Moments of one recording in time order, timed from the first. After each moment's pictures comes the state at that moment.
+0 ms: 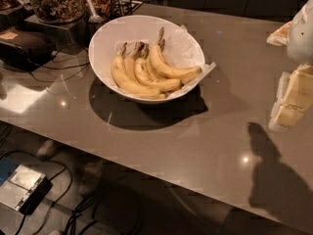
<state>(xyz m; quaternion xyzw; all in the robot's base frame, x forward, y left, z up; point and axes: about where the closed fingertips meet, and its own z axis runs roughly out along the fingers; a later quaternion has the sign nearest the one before) 0.438 -0.216 0.979 -0.60 0.78 -0.04 0.16</state>
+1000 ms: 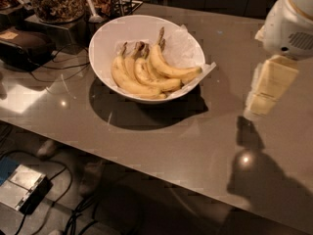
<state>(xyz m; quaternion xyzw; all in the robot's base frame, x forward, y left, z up) 0.457 -0.196 0.979 -0.57 0.81 -0.04 0.15</state>
